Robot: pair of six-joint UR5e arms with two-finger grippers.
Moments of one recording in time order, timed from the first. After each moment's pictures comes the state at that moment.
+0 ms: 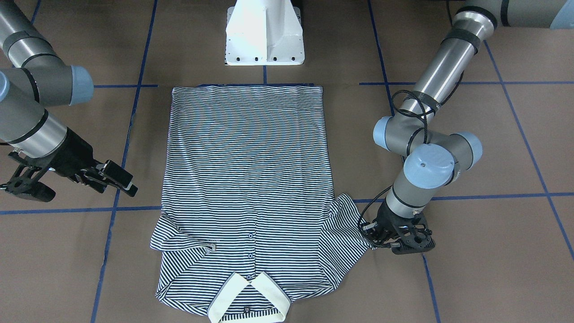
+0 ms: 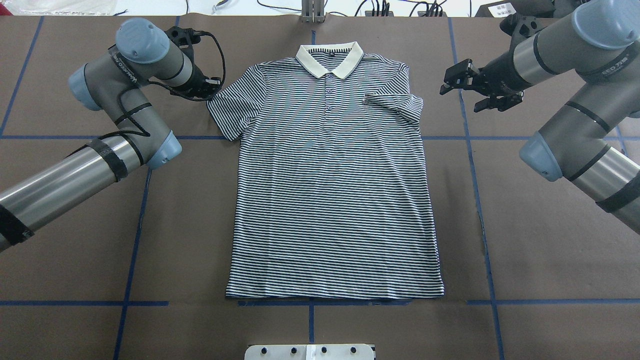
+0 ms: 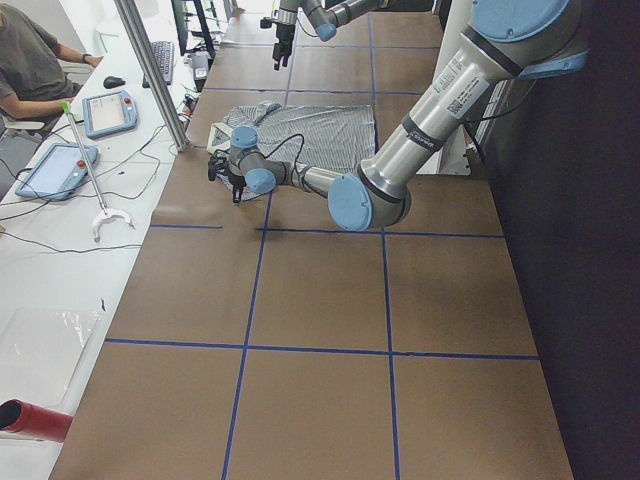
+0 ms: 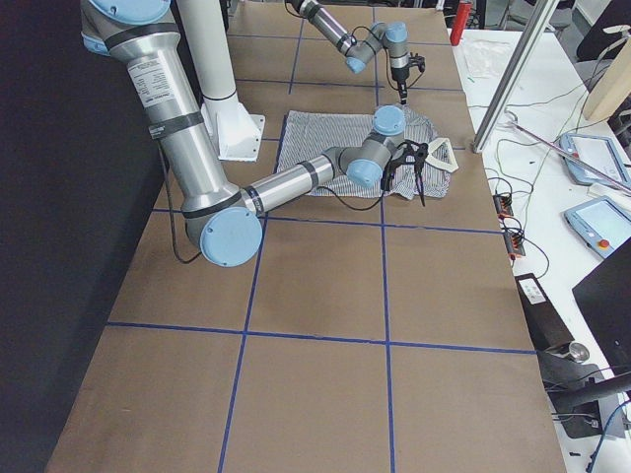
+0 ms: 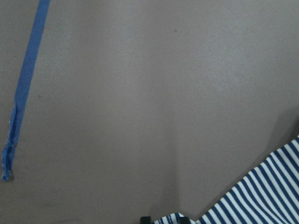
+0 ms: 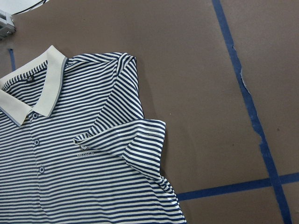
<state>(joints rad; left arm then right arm) -0.85 -2.34 -0.97 -2.26 -1.94 -1.09 0.99 -1.19 1.57 -0.99 2.22 1.33</state>
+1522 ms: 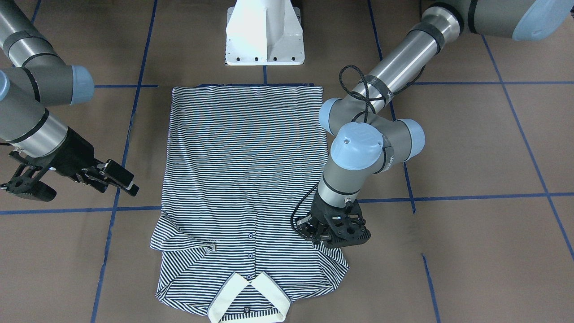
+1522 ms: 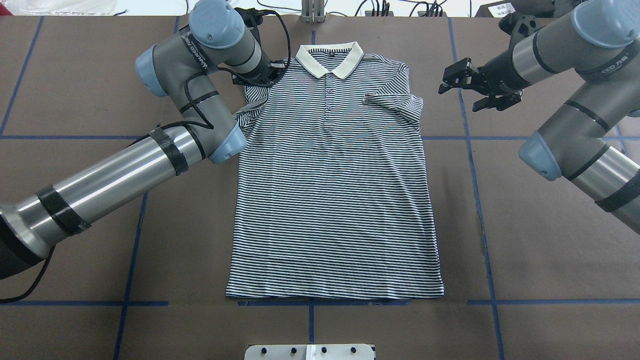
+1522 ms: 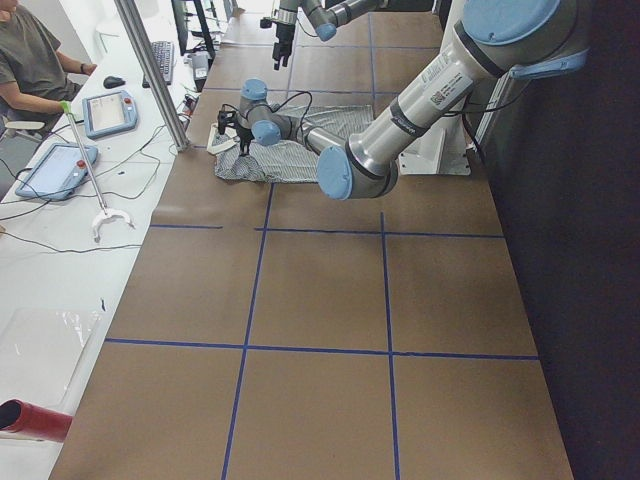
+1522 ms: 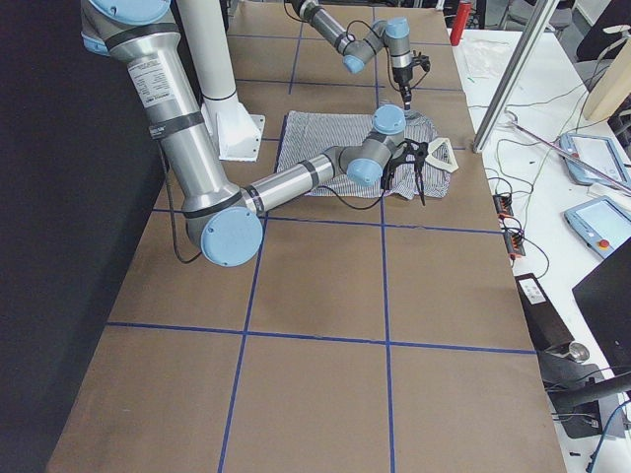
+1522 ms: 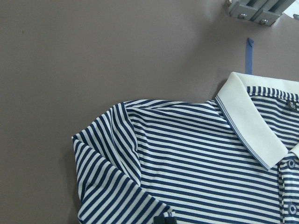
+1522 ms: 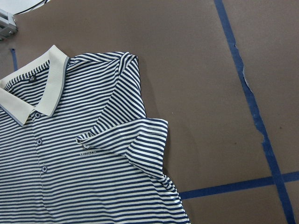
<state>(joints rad) -0.78 -2.54 -0.97 -2.16 -1.87 -1.25 0.99 -1.18 1.58 -0.99 2.22 1.33</state>
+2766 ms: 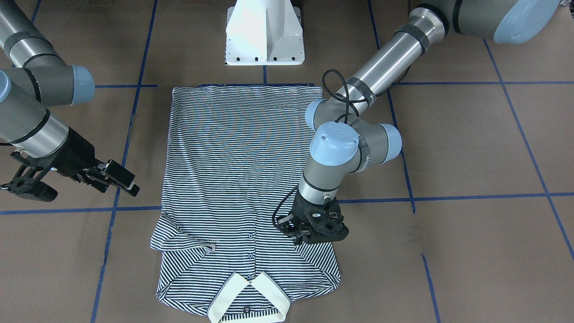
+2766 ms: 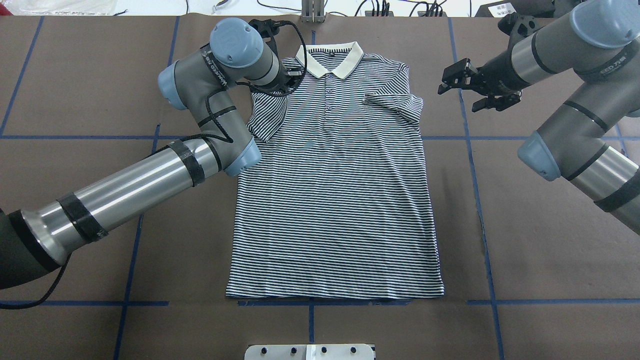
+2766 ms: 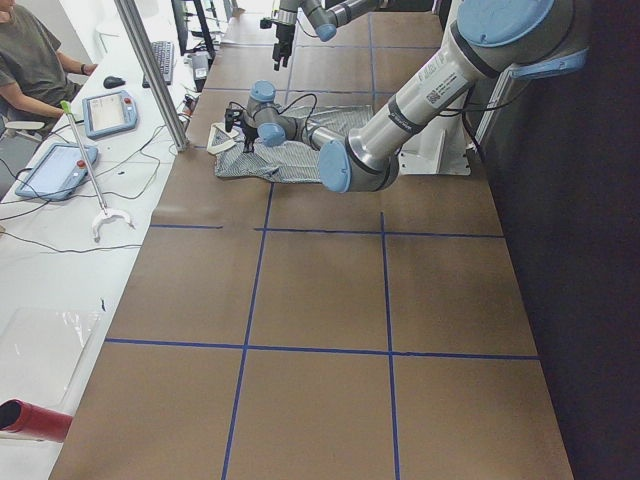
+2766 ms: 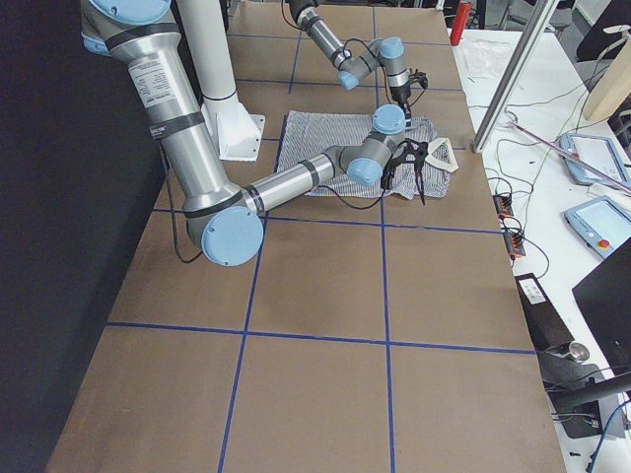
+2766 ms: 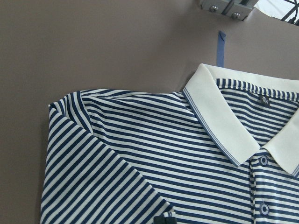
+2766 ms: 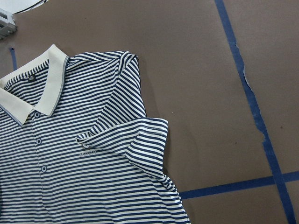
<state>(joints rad) -0.73 -2.57 -0.91 -2.25 -1.81 -1.30 0.98 -1.18 1.58 -0.99 2.22 1.33</state>
